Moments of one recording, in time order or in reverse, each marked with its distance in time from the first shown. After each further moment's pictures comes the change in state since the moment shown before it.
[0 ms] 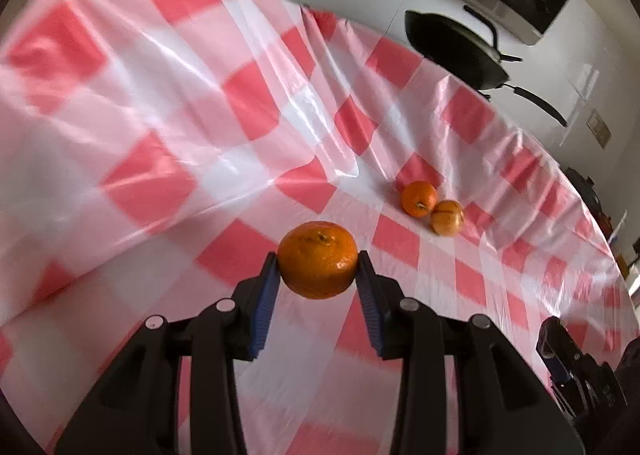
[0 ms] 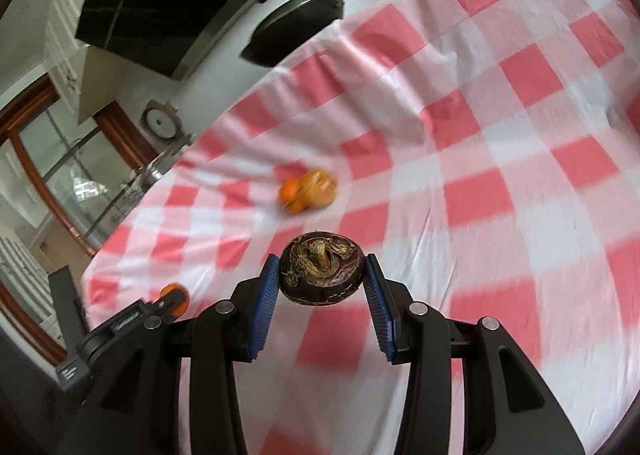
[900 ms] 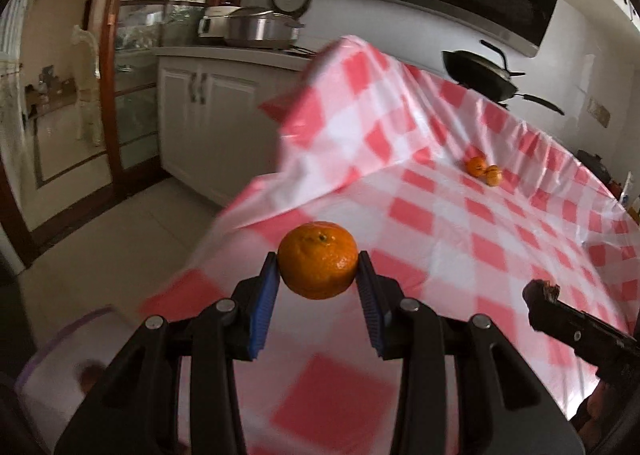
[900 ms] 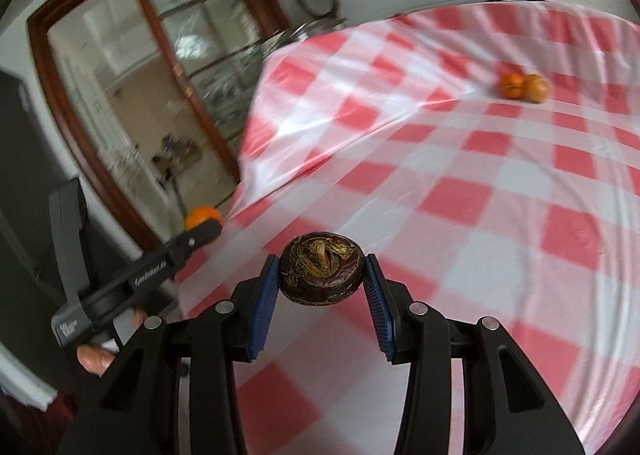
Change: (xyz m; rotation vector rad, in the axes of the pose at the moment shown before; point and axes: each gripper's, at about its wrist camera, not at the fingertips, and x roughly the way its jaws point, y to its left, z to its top) left arm -0.205 0.161 -0.110 0.053 -0.123 0.162; right arm -0.042 0.189 -0.184 -0.471 0.308 0.251
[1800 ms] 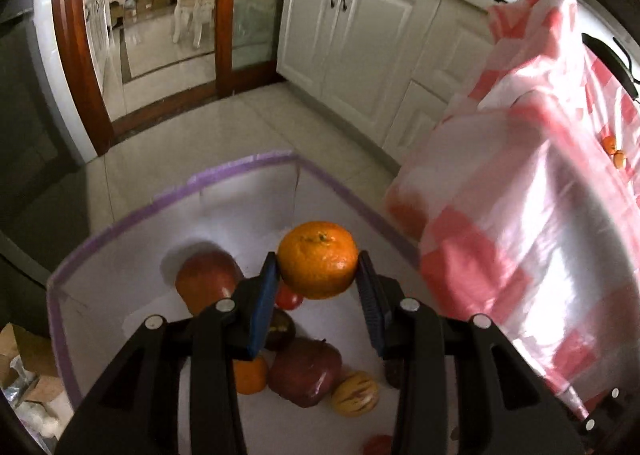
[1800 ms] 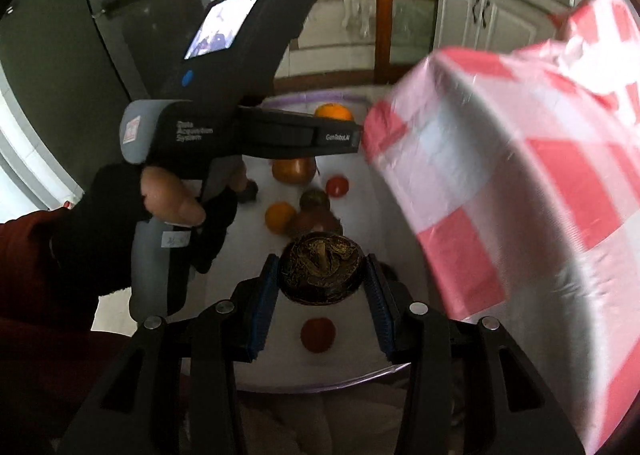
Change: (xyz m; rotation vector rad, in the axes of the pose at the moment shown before) left arm 0.011 0.171 -0.110 -0.244 0.262 0.292; right arm 0.106 0.184 -0.134 -0.590 0.481 0.169
